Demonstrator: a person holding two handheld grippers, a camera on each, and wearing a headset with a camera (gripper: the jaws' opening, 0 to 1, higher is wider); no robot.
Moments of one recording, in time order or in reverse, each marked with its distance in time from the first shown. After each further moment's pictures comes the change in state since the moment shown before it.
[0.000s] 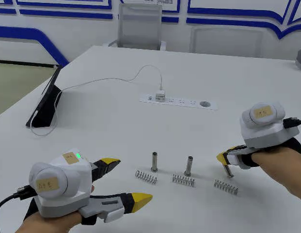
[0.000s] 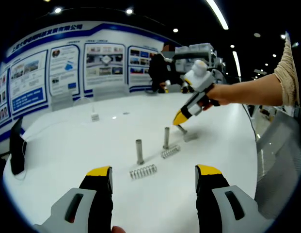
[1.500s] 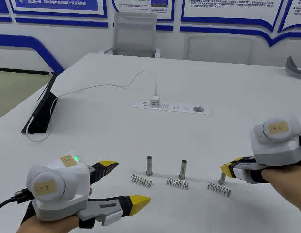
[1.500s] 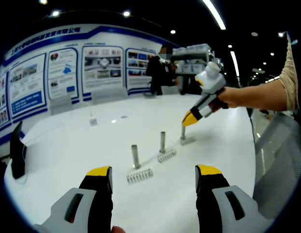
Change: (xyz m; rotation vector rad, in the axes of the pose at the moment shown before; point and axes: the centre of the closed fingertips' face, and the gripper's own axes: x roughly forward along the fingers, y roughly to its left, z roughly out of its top) left arm -0.001 -0.007 0.007 0.018 -0.017 -0.007; right arm -0.027 0.004 -0.018 0.006 -0.057 -0.010
